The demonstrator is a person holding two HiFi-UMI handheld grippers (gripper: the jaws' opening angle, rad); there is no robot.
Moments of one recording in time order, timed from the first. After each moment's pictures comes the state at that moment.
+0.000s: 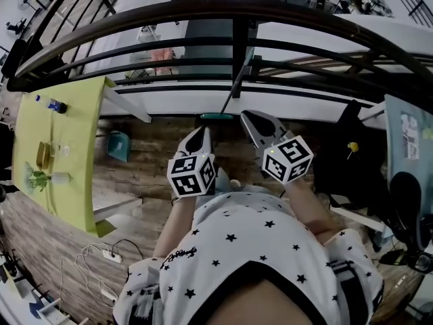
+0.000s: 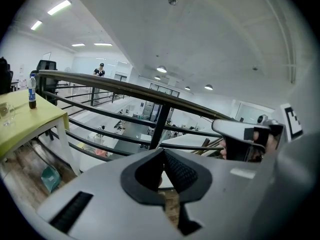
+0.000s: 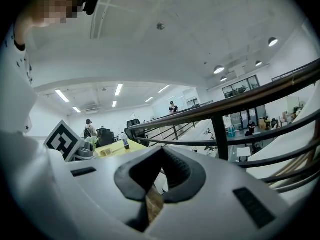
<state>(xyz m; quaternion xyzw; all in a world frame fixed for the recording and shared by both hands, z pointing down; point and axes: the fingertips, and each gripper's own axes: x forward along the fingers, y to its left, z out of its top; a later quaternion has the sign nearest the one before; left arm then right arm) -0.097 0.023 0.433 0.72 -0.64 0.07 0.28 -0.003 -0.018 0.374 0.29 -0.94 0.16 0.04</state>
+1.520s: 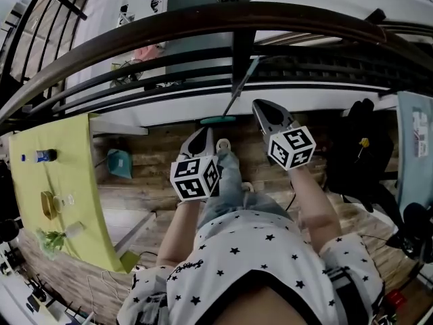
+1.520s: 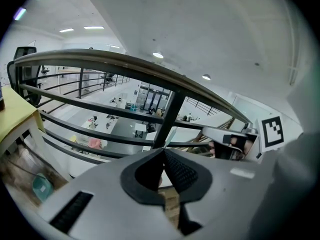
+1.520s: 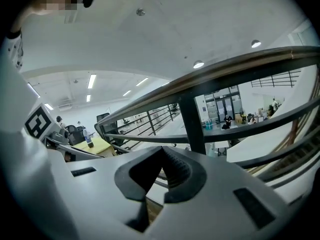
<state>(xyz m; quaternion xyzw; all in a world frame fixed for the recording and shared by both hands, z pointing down) -0.152 -0.150 0.506 0.73 -0.58 0.11 0.33 -0.028 -0.225 0.487 0.40 -0.89 0.20 0.09</state>
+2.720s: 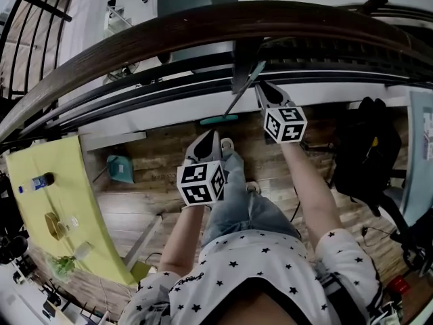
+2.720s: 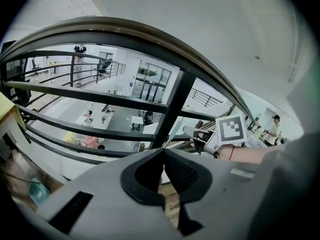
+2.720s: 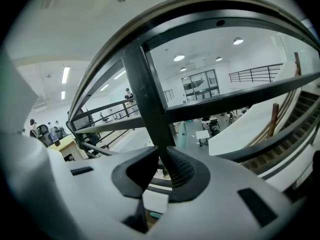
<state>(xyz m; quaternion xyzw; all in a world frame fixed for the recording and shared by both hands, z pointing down) -0.145 -0.216 0.577 0.74 -0.55 0.15 0.35 -0.010 -0.355 0.623 0.49 -0.83 0.24 0.12</state>
